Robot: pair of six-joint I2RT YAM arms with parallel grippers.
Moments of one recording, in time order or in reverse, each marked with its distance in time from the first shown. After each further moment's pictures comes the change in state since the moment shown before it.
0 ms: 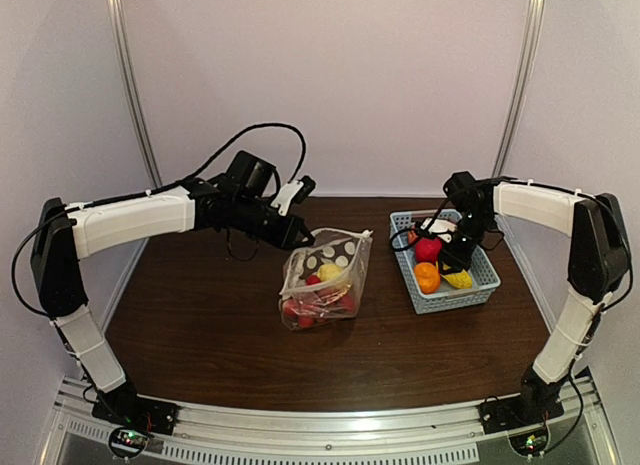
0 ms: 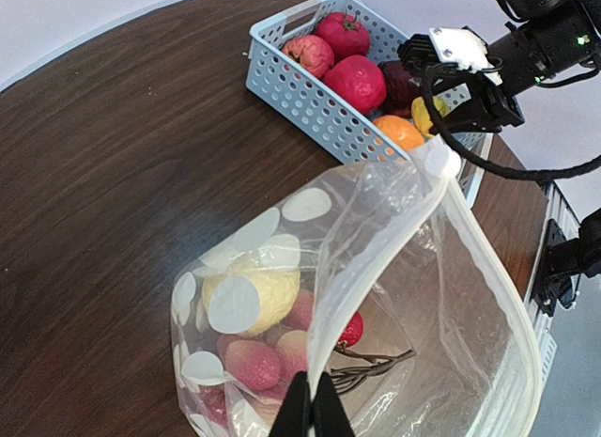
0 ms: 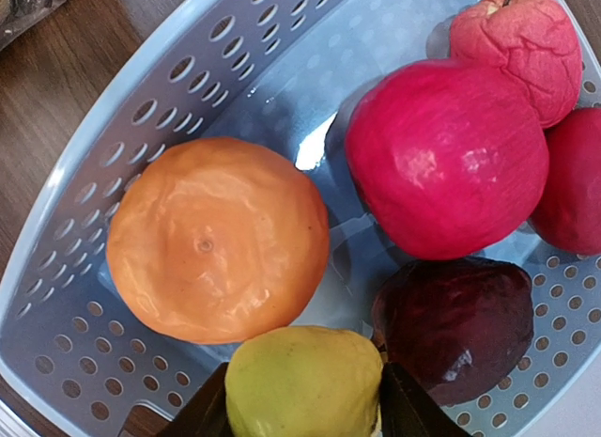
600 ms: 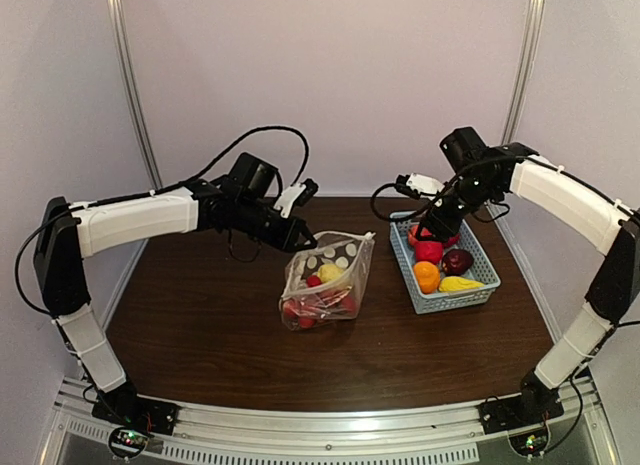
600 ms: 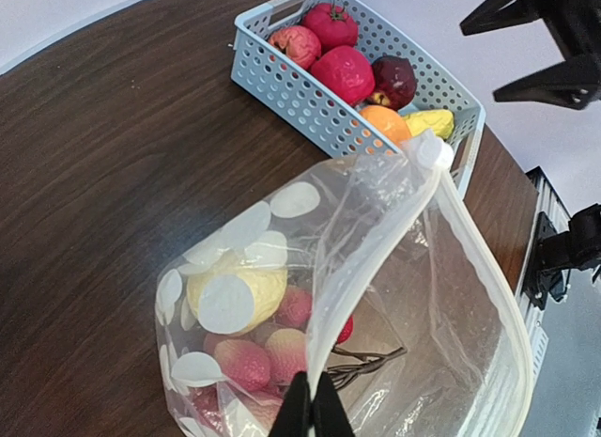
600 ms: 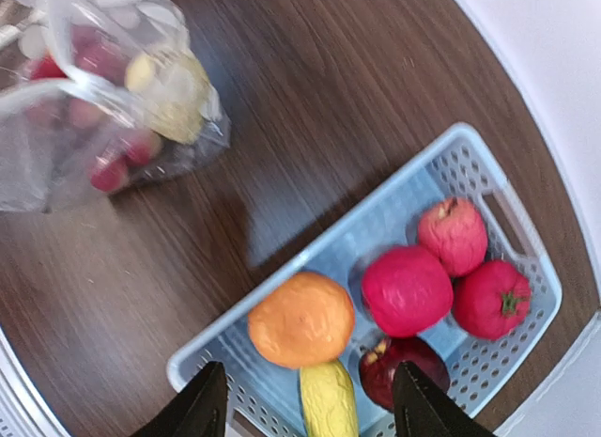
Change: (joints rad) left arm 0.000 0.014 0.004 0.000 0.036 -0.001; right arm 0.115 -0.136 0.183 -0.071 -0.112 0.032
